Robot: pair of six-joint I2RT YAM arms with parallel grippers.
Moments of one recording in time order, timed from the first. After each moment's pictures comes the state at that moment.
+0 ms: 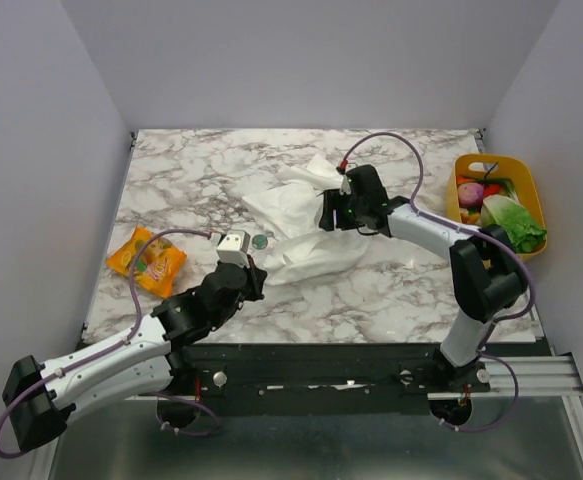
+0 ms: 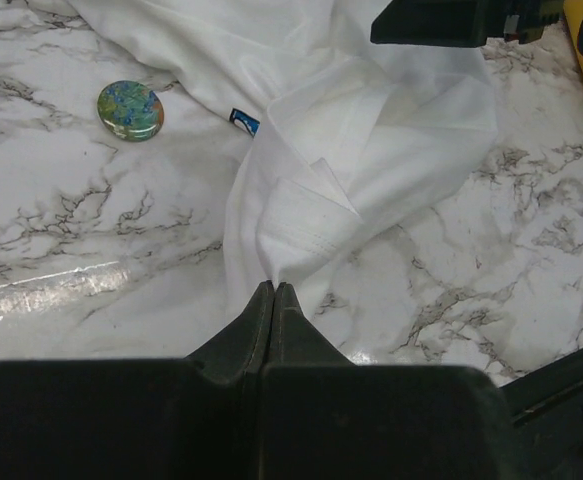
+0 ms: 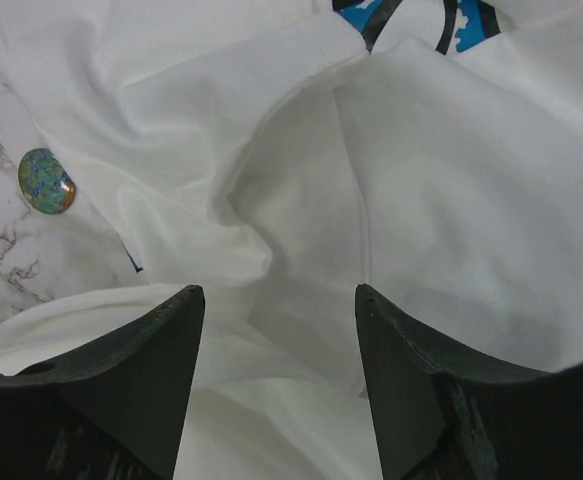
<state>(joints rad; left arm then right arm) -0.95 0.75 0.48 -0.19 -0.44 -0.63 0.51 1.74 1.15 -0.17 -0.10 0.30</state>
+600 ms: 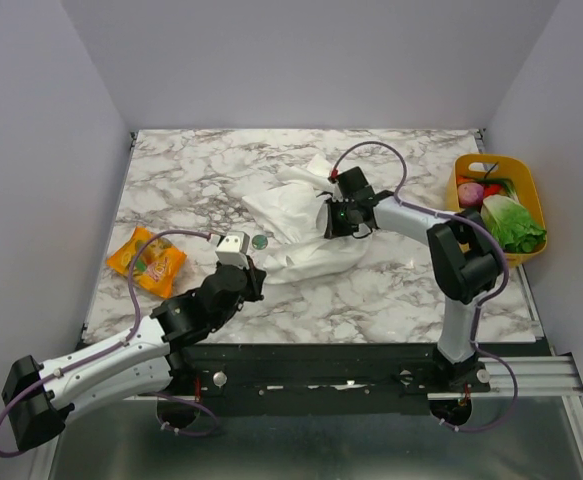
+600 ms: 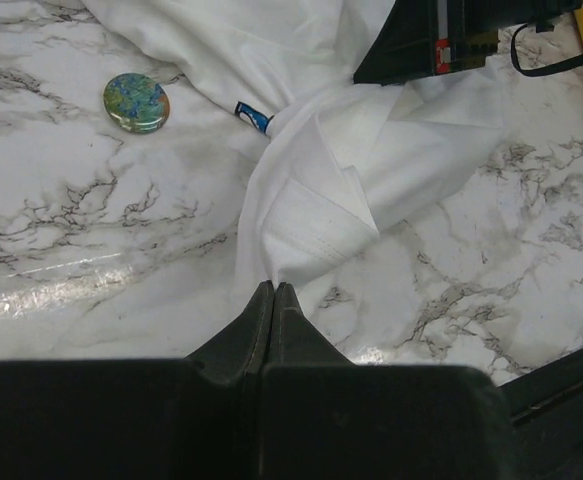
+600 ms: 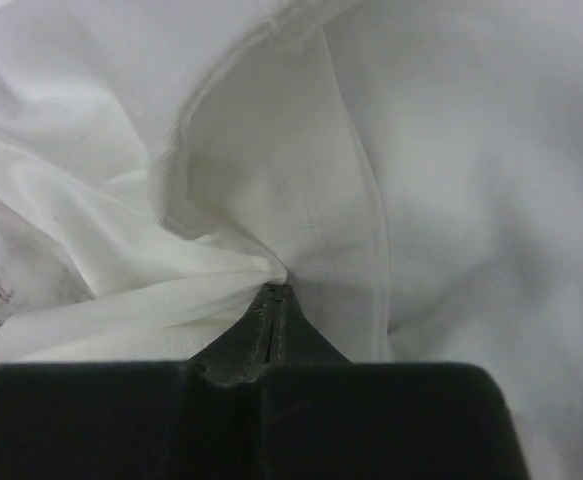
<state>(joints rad) -0.98 0.73 0.48 -0.22 -0.47 -0.65 0.51 1.94 1.28 -0.32 -0.18 0.33</state>
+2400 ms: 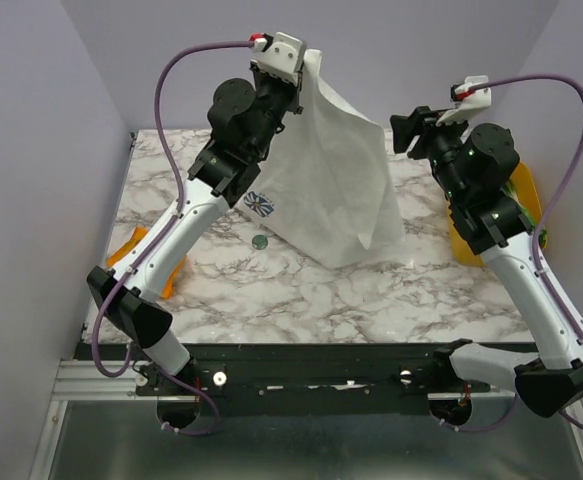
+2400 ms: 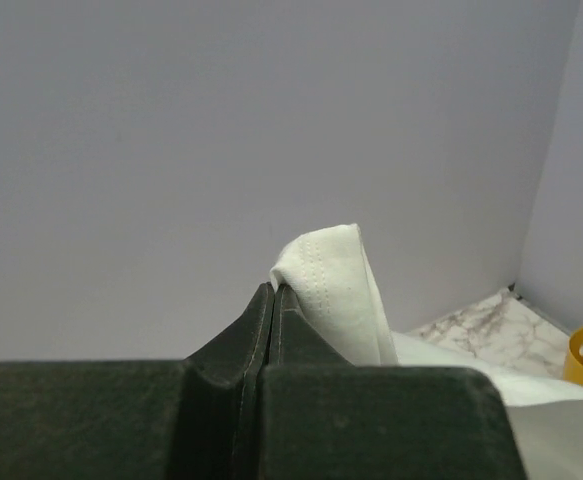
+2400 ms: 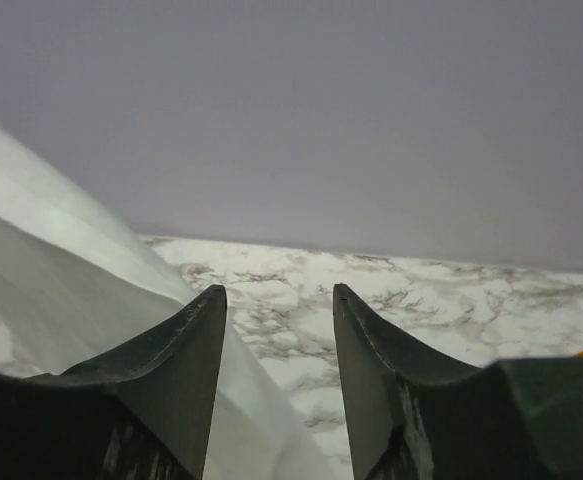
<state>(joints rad) -0.63 1.60 1.84 0.11 -0.18 0.17 0.42 1.17 1.38 -0.11 0.20 0.09</state>
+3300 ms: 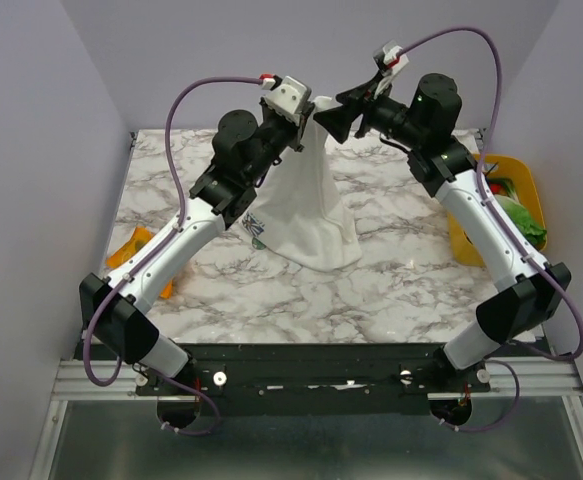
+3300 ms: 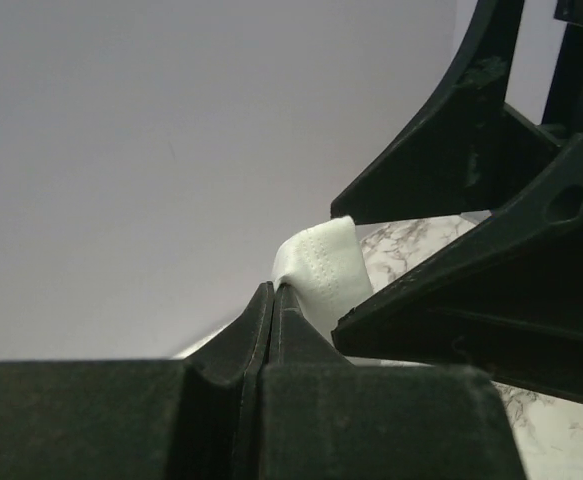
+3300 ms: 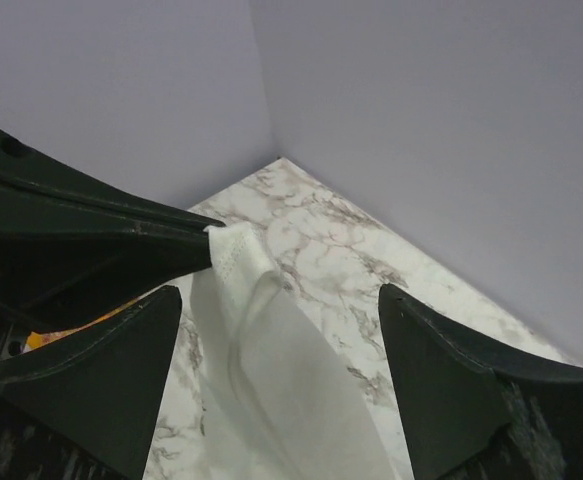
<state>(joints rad) -0.63 1.50 1.53 0.17 0.03 0.12 0.42 1.58 1.69 -0.04 -0.49 0.09</state>
